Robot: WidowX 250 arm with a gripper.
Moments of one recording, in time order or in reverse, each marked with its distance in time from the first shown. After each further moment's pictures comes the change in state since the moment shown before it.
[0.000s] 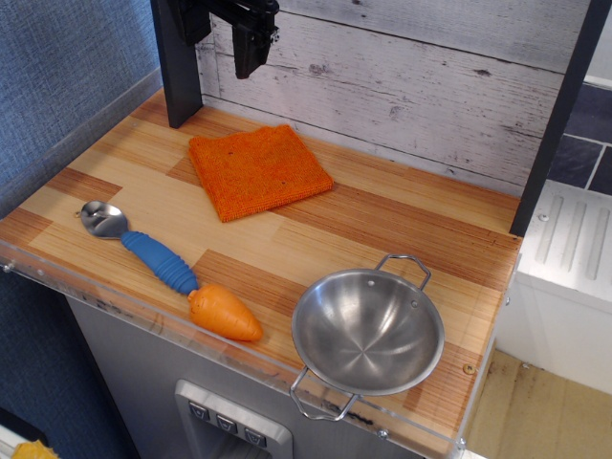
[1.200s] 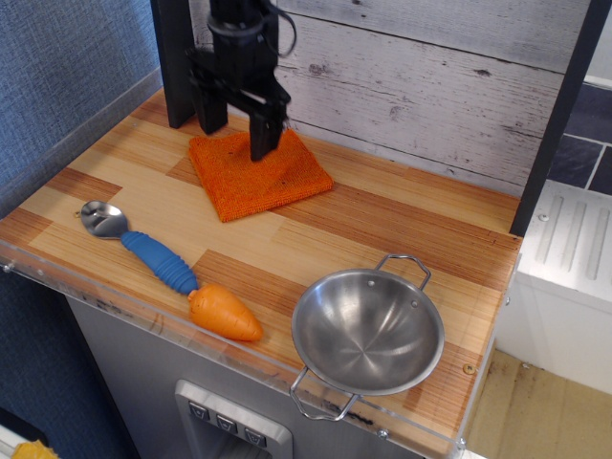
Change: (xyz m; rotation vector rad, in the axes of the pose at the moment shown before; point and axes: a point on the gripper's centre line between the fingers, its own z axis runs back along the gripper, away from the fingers) arm -0.013 -0.025 -0.083 -0.110 0.163 -0.015
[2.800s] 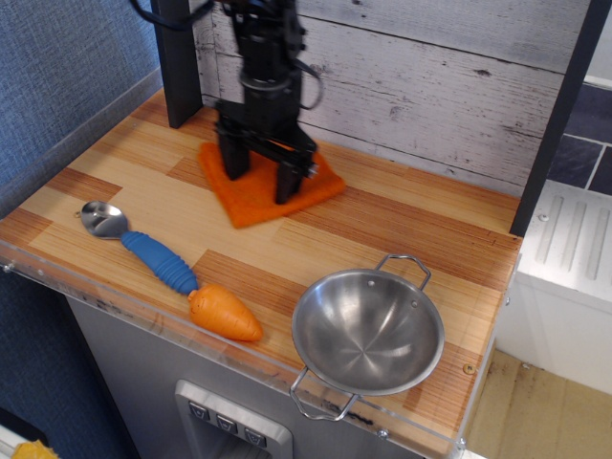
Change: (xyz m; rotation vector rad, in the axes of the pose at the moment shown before) arm 0.001 -0.055 -0.033 -0.074 0.052 -0.017
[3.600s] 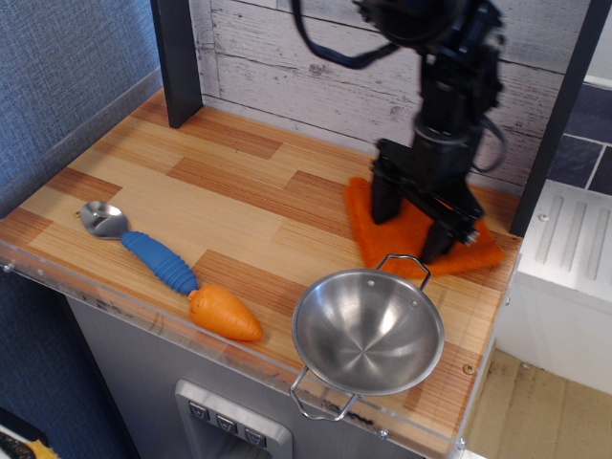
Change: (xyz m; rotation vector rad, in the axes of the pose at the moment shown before) arm 0.018 -0.134 0.007 0.006 -0.007 -0.295
